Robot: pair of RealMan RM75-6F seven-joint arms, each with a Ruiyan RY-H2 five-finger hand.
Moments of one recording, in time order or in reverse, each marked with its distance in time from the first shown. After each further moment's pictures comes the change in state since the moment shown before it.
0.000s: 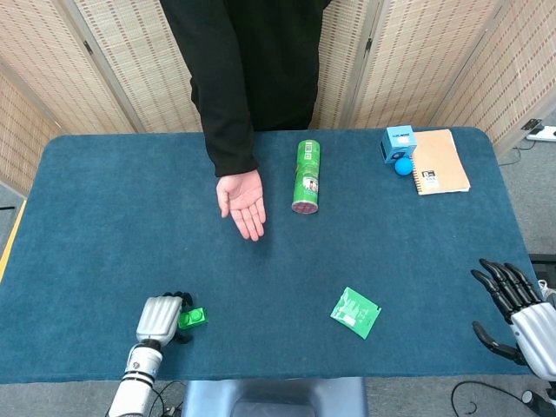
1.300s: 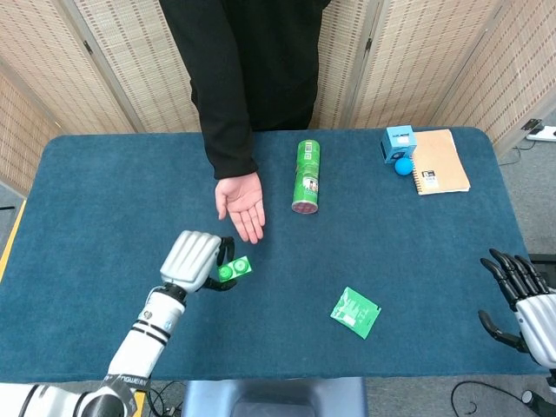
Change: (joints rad) left arm -0.380 0.272 -0.390 -0.333 -0.268 -0.113 0.040; right arm 0.018 -0.007 0.032 -0.026 0.109 -0.081 -0.041
